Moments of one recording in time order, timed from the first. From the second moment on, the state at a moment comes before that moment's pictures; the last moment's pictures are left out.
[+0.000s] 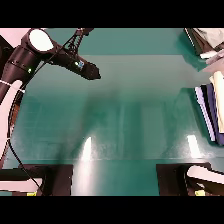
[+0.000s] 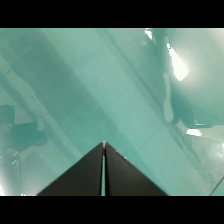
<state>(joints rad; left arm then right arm) -0.36 -1.50 1.69 1.02 -1.25 -1.29 -0.72 -1.33 1.74 -0.89 0.94 1.11</state>
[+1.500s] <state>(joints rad) -0.36 -1.50 1.69 1.02 -1.32 -1.25 -0.78 -0.96 1.32 -1.74 1.47 1.57</state>
